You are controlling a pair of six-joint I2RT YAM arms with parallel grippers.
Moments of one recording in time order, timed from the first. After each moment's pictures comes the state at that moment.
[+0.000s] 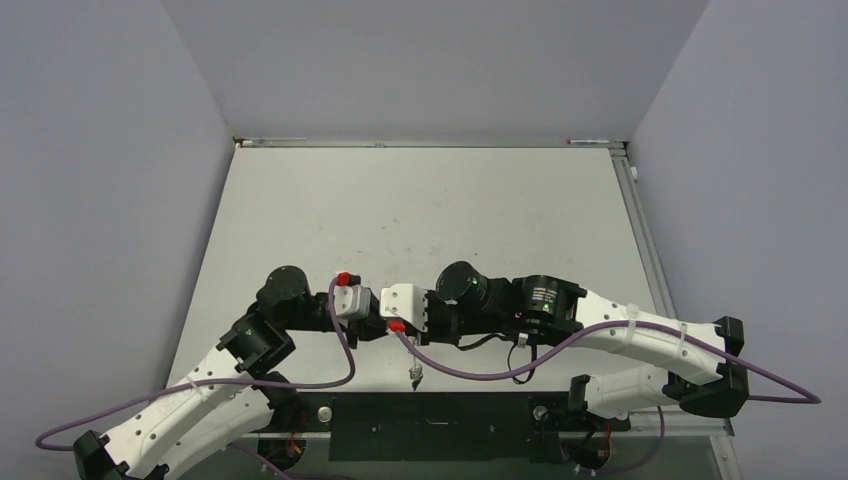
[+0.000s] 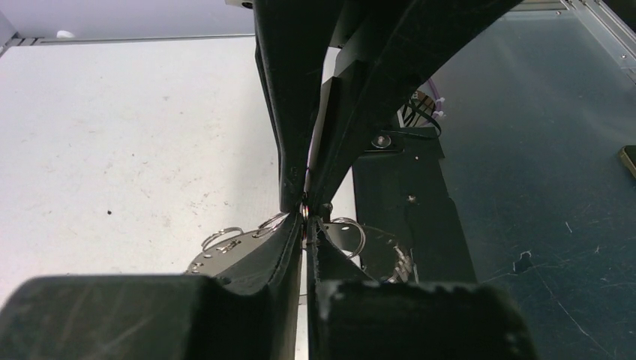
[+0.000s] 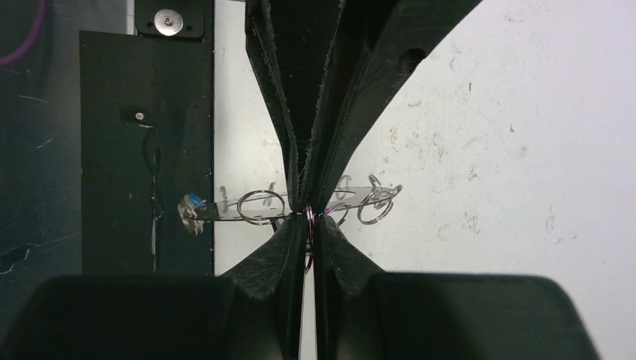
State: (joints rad) left arm -0.75 0.67 0.60 -0.04 0.83 0.08; right arm 1.30 1.24 1.33 -0.77 -0.06 -0.36
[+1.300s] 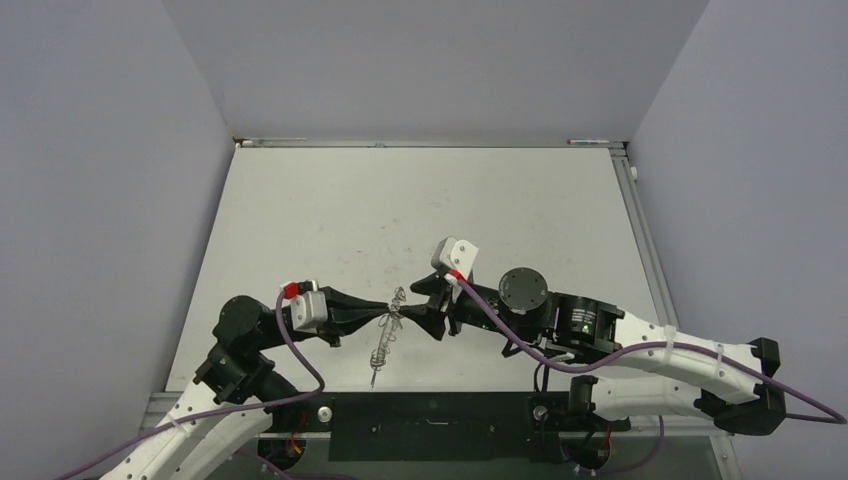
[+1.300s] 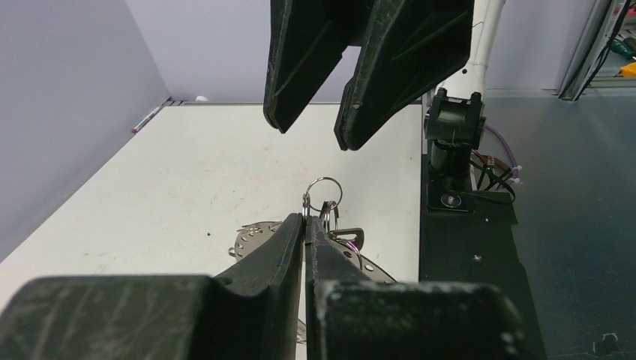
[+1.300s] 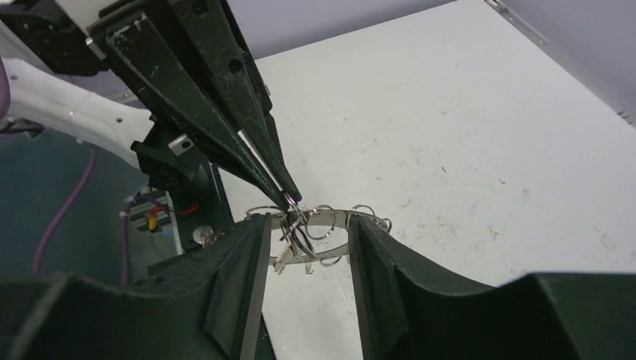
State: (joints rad) left arm -0.66 0.42 0.51 0.08 0.69 -0.01; right arm 1.29 0.98 1.06 -0.23 0.07 0.02
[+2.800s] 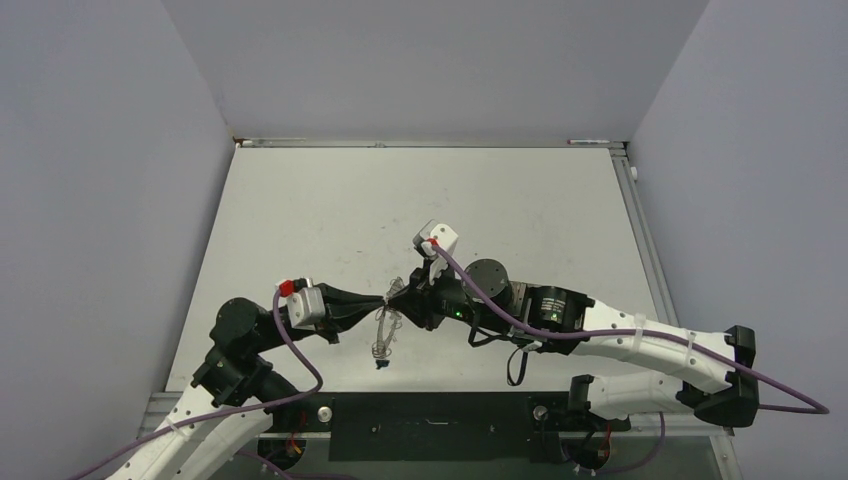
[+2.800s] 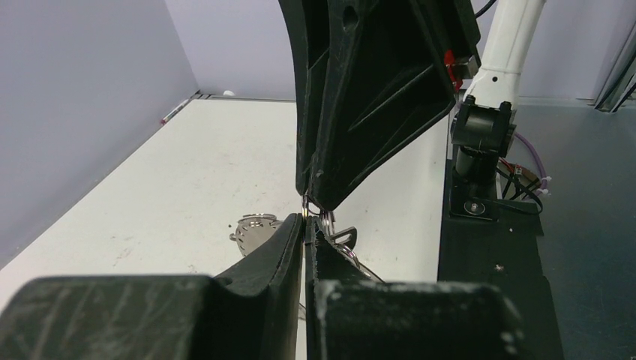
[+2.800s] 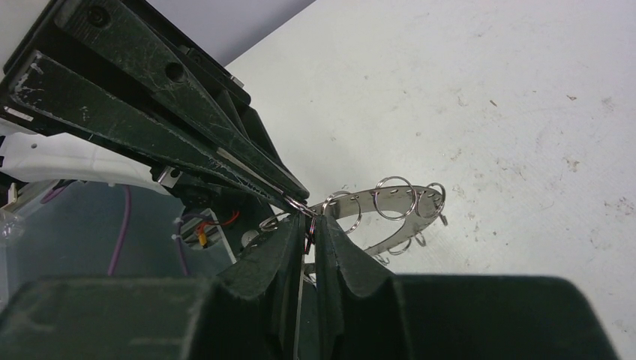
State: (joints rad) left arm -0.65 0.39 0.51 0.06 0.62 -0.01; right arm 1.26 1.13 1.14 -0.30 0.13 0.37
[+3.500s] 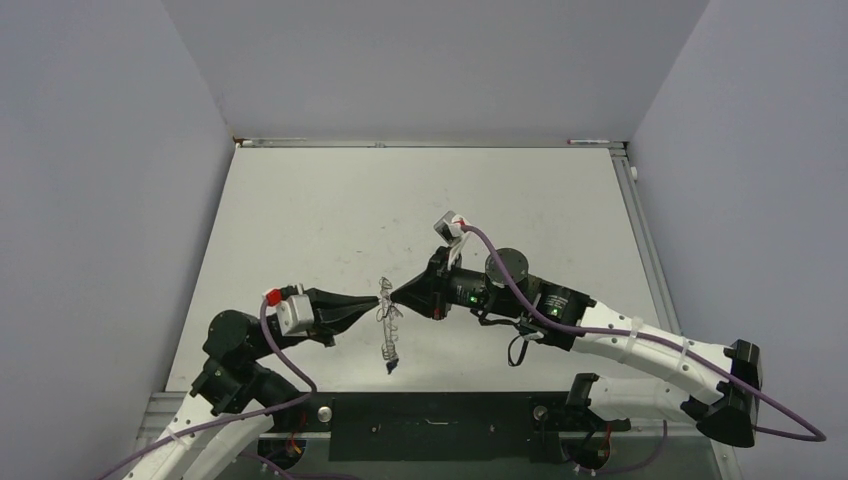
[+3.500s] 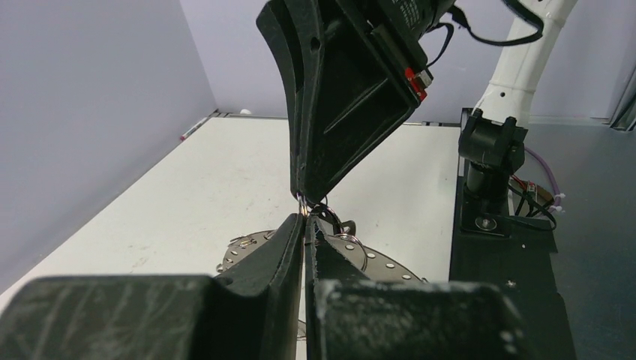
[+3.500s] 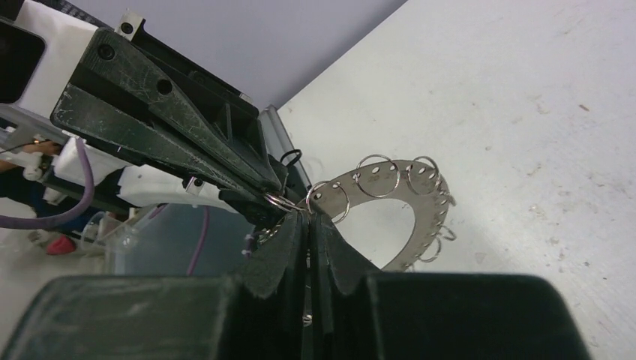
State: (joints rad) left arm -0.63 0.32 0.47 0.11 0.60 -0.03; right arm 1.10 1.07 0.96 -0.05 -0.15 0.52
